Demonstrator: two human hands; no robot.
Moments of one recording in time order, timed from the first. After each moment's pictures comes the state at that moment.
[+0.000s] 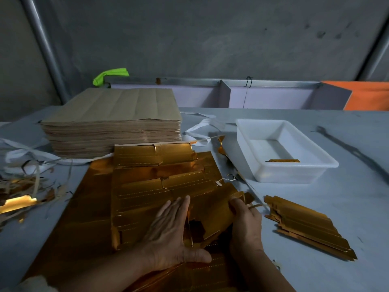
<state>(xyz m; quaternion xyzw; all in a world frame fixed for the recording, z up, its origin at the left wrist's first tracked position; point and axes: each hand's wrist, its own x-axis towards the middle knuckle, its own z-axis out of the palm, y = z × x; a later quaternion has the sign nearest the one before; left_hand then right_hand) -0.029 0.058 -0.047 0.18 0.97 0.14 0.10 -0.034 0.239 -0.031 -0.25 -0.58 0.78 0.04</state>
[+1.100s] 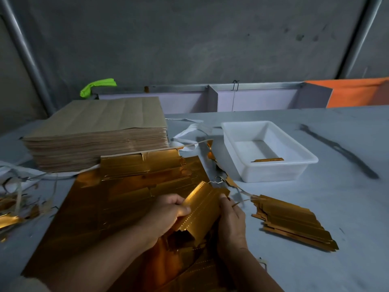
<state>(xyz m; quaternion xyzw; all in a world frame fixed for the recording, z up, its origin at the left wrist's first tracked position) -0.043 0.090 0.017 -0.02 0.83 0.53 0.16 -0.027 0.239 -0.021 -0.22 -0.56 0.79 0.06</state>
